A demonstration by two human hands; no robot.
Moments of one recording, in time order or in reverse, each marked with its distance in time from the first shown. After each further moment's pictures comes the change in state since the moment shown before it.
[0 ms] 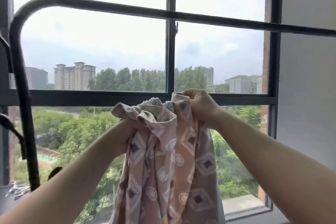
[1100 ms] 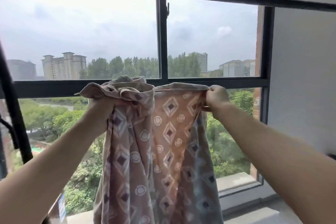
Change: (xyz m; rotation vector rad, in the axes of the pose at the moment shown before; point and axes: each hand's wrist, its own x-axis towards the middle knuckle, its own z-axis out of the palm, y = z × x) left_hand -0.001 0.017 -0.012 0.044 0.259 0.363; right_hand 0.011 0.078 -0.024 0.003 0.411 0.393
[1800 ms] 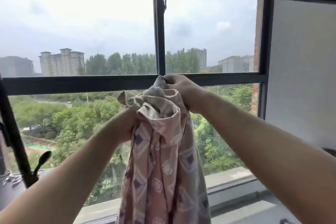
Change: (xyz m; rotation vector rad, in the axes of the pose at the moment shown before) left_hand -0.026 -0.024 0.061 -0.181 -0.257 -0.330; right_hand -0.056 -0.053 0.024 0.181 -0.677 -0.251
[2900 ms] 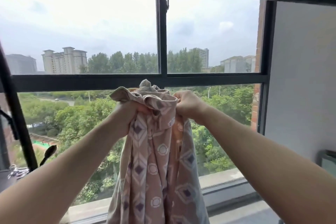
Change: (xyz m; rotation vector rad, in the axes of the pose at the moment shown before) left_hand -0.001 0.007 -0.007 0.165 0.354 -0.089; right_hand -0.016 0.034 -0.002 -0.324 0.100 0.107
